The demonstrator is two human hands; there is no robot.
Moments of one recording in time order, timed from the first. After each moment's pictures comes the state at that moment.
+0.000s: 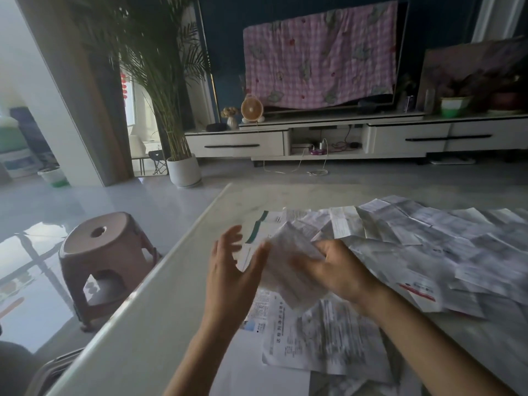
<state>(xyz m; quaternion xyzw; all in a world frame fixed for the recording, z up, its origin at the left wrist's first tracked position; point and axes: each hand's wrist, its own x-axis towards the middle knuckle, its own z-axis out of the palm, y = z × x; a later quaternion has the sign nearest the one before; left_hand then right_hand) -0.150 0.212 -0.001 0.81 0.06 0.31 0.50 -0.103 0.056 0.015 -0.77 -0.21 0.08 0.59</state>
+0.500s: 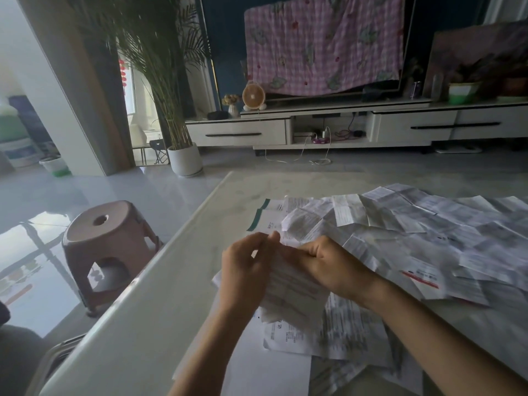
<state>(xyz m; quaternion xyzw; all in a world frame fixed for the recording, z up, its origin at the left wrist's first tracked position) -0.140 0.201 -0.011 0.80 -0.01 0.34 0.49 -0.112 0.062 0.014 -0.78 -0.30 0.14 0.53</state>
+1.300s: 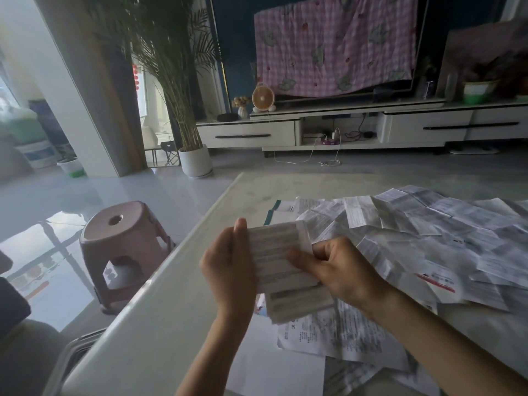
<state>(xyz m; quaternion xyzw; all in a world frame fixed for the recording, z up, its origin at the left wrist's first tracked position) -0.150 0.215 -0.001 0.72 0.11 0.48 0.49 -0.125 0.068 0.012 -0.75 -0.24 0.11 0.61</state>
